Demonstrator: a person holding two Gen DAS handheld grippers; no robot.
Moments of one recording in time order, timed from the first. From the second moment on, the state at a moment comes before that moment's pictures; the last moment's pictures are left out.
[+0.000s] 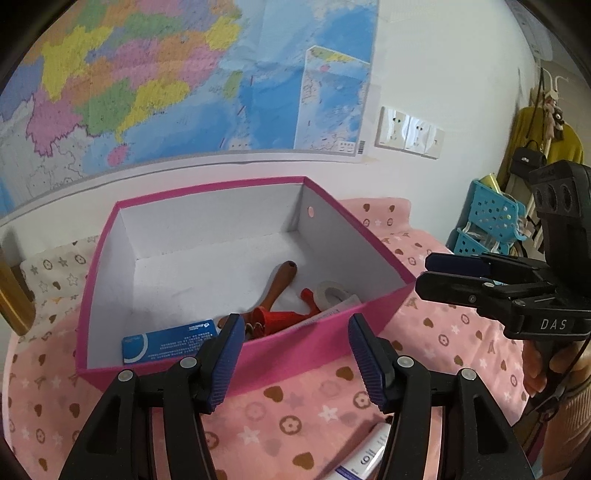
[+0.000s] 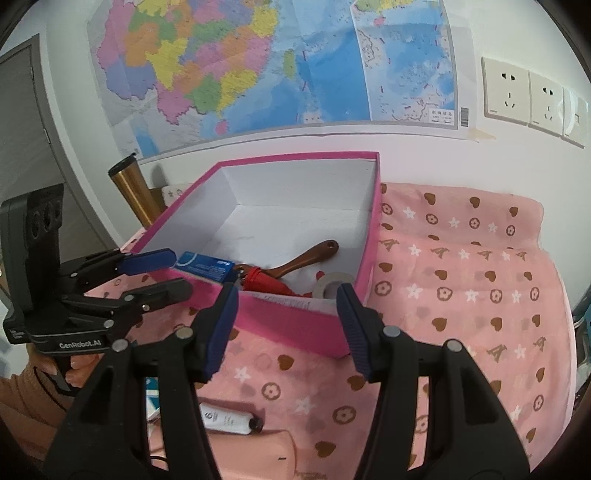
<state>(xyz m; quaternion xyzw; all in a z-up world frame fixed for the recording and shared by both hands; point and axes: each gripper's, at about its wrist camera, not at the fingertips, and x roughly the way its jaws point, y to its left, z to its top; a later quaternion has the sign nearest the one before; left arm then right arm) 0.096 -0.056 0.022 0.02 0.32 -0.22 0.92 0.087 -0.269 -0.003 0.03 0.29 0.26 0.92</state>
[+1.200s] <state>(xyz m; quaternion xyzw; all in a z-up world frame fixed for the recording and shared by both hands) 0.032 -0.062 -0.057 0.05 0.42 -0.27 0.87 0.053 -0.252 -0.113 0.05 0.42 0.31 0.85</state>
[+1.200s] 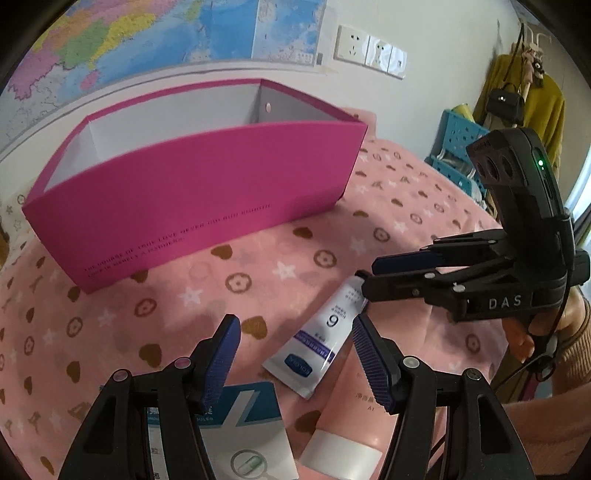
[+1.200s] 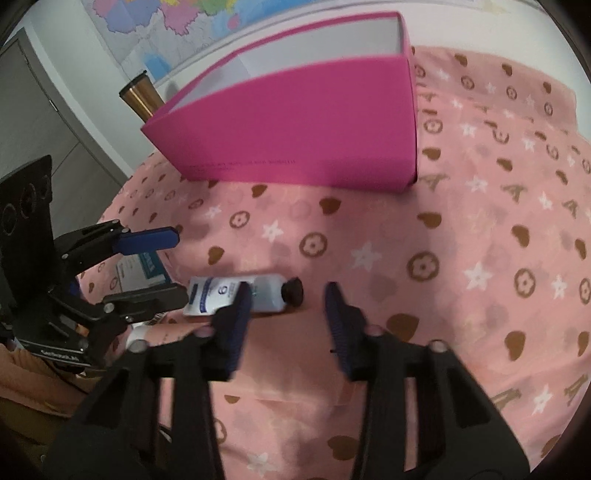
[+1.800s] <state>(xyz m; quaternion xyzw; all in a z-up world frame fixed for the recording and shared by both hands) 0.044 -0.076 -0.079 0.07 0.45 -0.28 0.85 0.080 -0.252 -0.122 0.14 0.44 0.33 0.82</state>
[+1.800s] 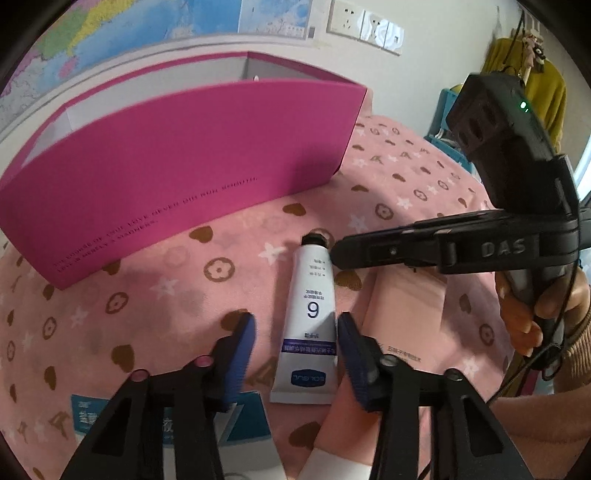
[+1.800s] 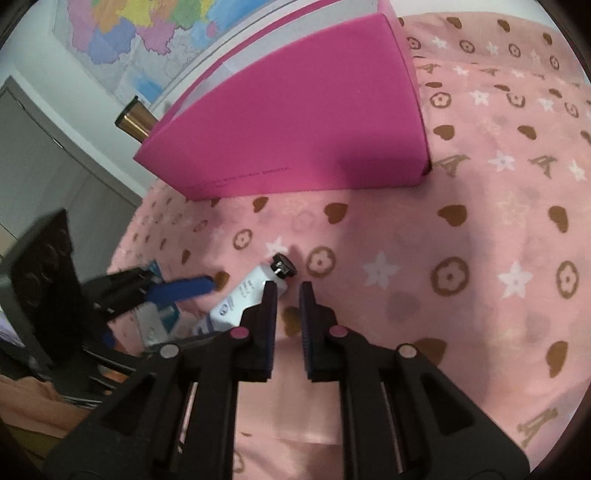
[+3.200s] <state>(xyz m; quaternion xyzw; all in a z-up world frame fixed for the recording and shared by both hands) 0.043 -0.070 -0.069 0.03 0.42 -0.28 0.86 0.086 -0.213 -0.113 0.12 0.42 0.34 0.83</state>
